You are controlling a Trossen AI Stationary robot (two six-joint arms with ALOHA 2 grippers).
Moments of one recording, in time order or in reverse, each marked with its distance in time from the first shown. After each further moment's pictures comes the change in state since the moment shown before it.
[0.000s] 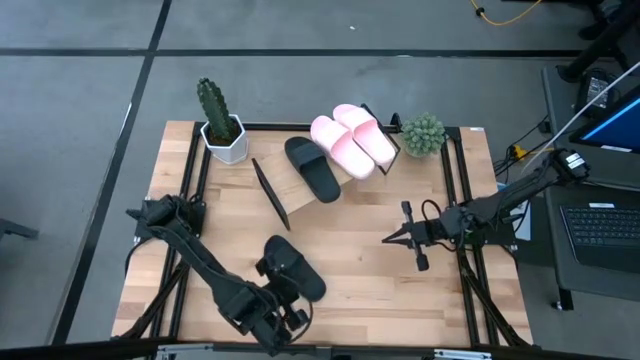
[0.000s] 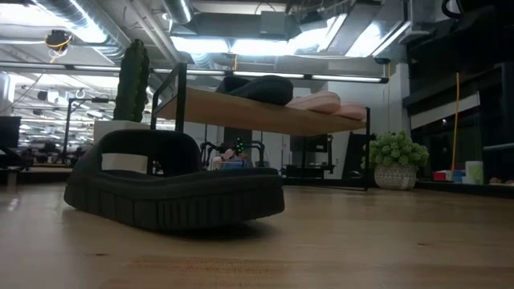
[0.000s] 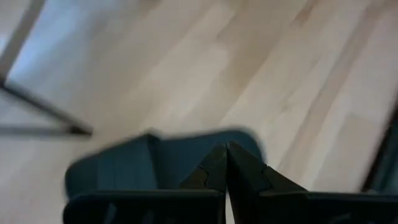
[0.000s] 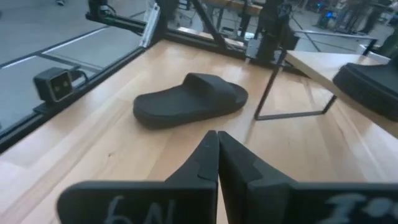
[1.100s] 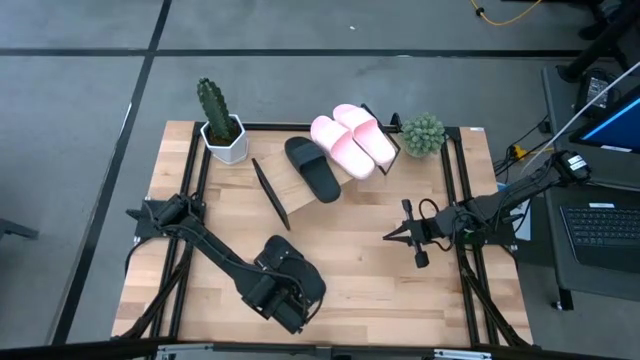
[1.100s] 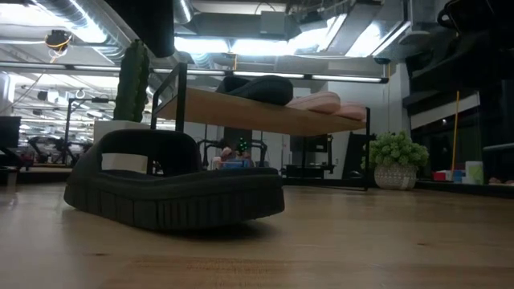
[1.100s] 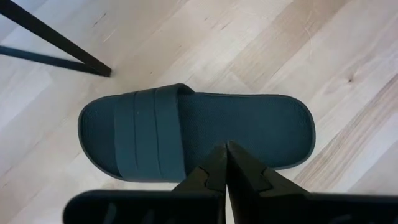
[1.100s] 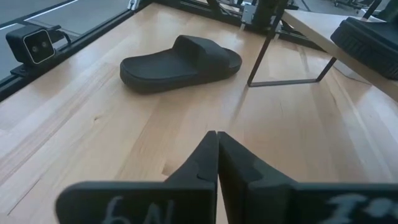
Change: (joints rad) left arm 0.105 0.049 0.016 -0.119 0.256 -0.137; right arm -0.035 -0.025 0.000 -0.149 0.003 0.005
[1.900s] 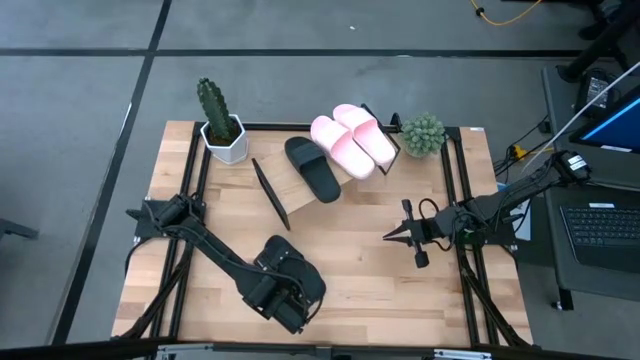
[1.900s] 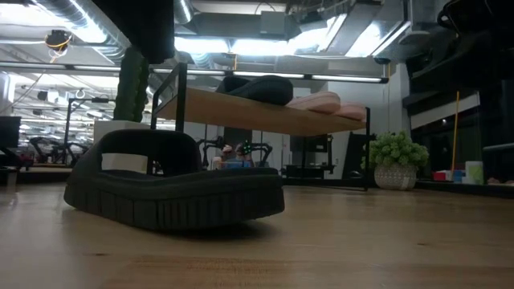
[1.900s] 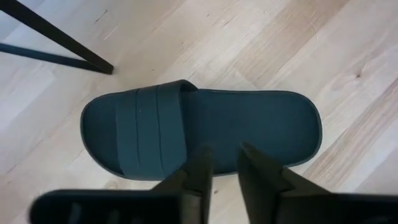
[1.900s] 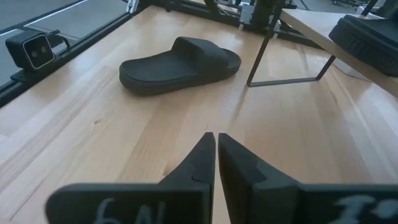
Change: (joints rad) left arm 0.001 0.006 -0.002 -0.008 0.009 0.003; right arm 0.000 0.000 0.000 -0.001 0.000 0.023
